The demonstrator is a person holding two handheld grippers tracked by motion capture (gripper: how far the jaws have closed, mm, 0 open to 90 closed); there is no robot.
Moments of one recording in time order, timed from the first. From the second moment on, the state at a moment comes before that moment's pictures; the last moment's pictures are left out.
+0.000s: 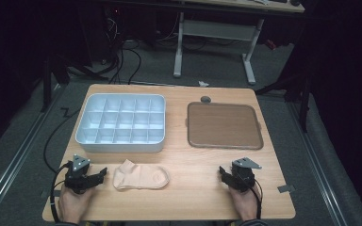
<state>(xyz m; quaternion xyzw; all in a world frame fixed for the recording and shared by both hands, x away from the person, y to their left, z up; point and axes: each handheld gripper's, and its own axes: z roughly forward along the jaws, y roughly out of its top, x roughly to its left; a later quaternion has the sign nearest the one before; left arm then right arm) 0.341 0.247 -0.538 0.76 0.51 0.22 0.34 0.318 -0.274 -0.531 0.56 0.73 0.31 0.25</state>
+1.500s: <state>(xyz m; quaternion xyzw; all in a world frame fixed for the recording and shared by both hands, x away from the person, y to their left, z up) 0.326 0.217 -0.525 0.77 0.48 0.14 0.40 0.307 -0.234 -0.518 0.51 0.75 0.36 0.21</state>
